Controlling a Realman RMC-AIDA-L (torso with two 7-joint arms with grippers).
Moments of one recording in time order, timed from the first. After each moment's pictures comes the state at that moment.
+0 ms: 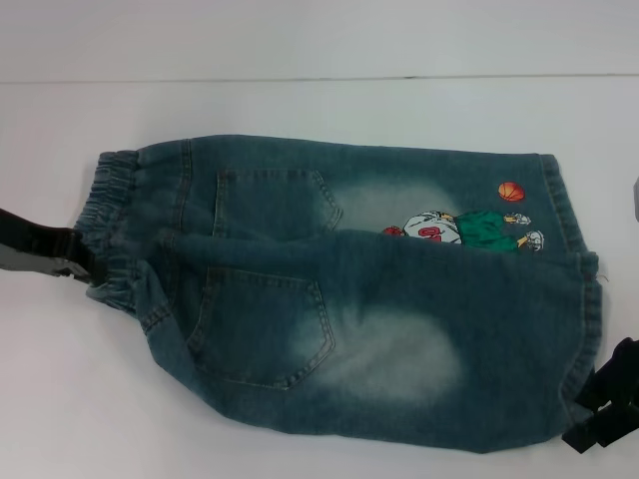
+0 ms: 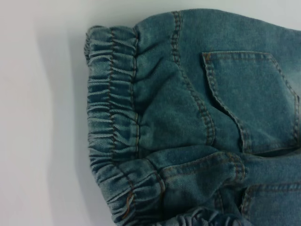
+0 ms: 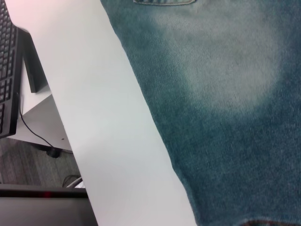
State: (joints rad) left arm -0.76 -1.96 0.58 0.83 2.77 1.63 -2.47; right arm 0.71 2.00 -0.85 -0.76 -2.72 -1.85 1.89
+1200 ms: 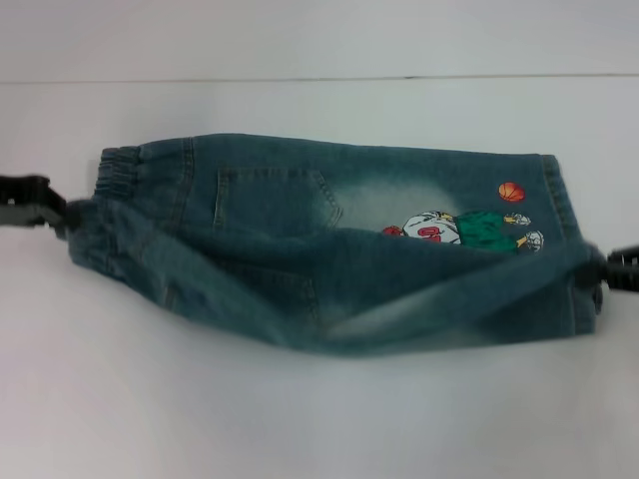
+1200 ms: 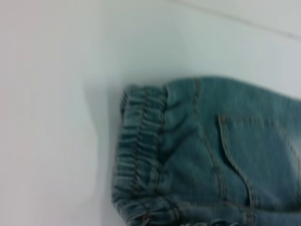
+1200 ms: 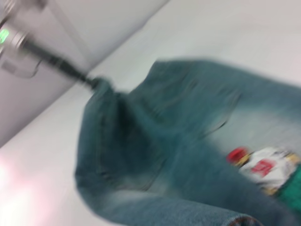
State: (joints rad) left arm -0.77 -1.93 0.43 0.84 2.76 1.58 -2.49; right arm 0.59 1.85 -0.37 -0.54 -2.42 -1.75 1.64
